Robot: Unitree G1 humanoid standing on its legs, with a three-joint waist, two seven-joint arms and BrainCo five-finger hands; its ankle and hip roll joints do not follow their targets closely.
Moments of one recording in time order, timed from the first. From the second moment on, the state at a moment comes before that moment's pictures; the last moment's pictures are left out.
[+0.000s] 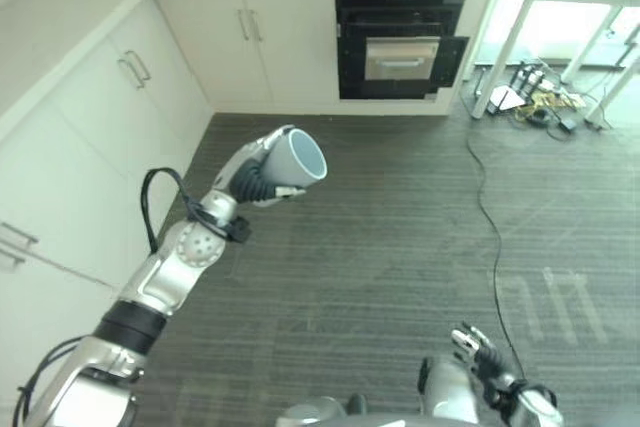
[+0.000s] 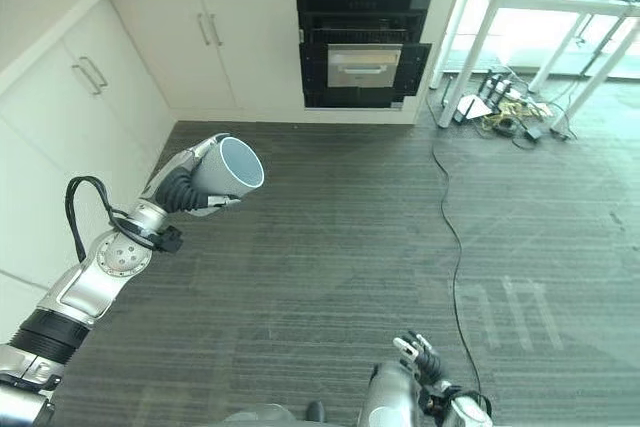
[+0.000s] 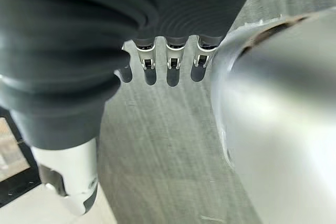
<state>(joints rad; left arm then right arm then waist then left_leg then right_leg) -0.33 0.73 -0.27 0.12 0.25 -0.27 0.12 0.02 -0.30 0.06 0.98 0.57 -0.18 0.37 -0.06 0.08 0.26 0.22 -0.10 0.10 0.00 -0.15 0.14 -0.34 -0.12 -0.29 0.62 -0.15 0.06</state>
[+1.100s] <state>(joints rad) -0.19 0.68 -0.21 0.06 0.18 -0.27 0.05 -0.05 -0.34 0.10 1.20 0.57 -0.17 0.38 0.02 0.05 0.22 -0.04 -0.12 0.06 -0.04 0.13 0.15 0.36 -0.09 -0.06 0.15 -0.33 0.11</state>
